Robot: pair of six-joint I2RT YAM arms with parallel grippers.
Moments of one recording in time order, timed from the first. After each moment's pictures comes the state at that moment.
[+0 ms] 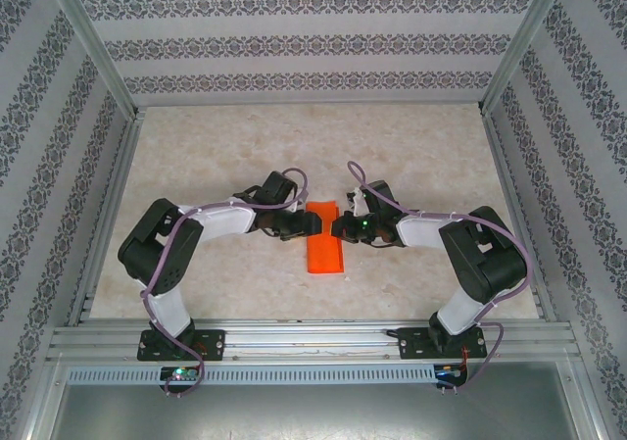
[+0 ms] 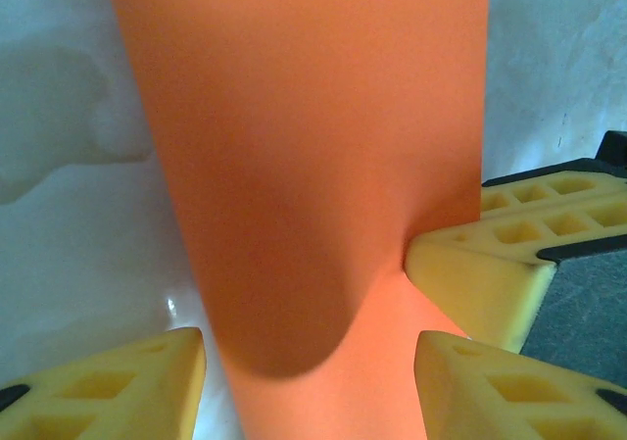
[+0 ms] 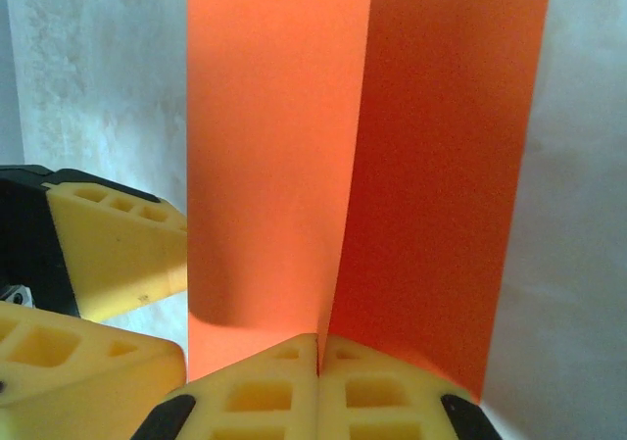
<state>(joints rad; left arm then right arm) -0.58 1.79 0.99 -0.21 0.49 -0.67 0.46 1.66 0.68 0.09 -0.59 0.70</state>
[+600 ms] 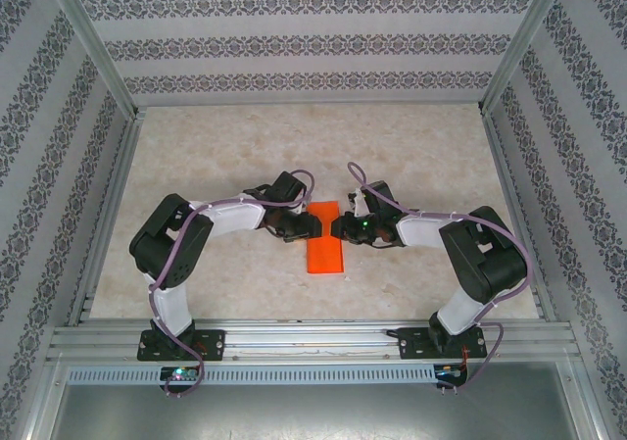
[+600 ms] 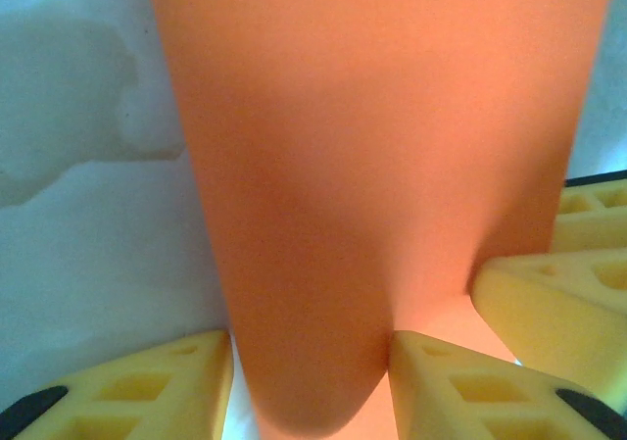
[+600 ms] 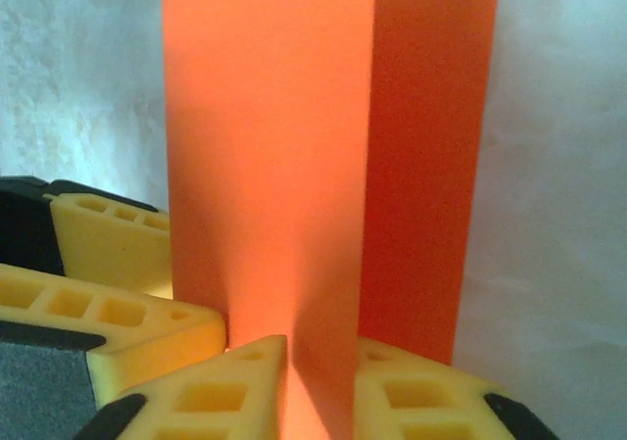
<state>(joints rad) -0.61 1.86 1.08 -0.34 0.40 -0.67 0.46 1.65 0.68 0.05 -0.55 0.70</state>
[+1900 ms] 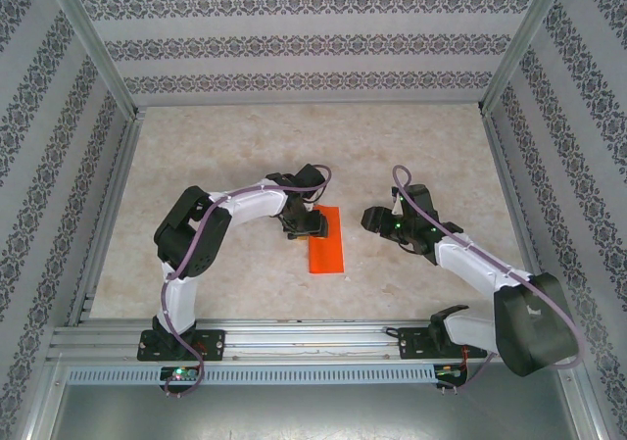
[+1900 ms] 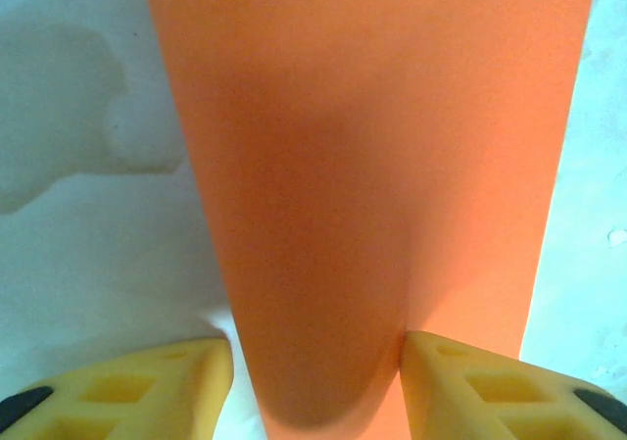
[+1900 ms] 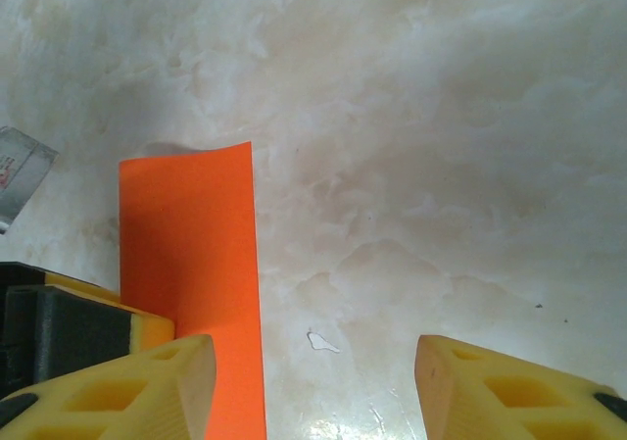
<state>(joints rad) -0.67 2.02 1.37 -0.70 0.28 -0.66 0.32 1.21 0.55 -0.16 -0.27 0.65</state>
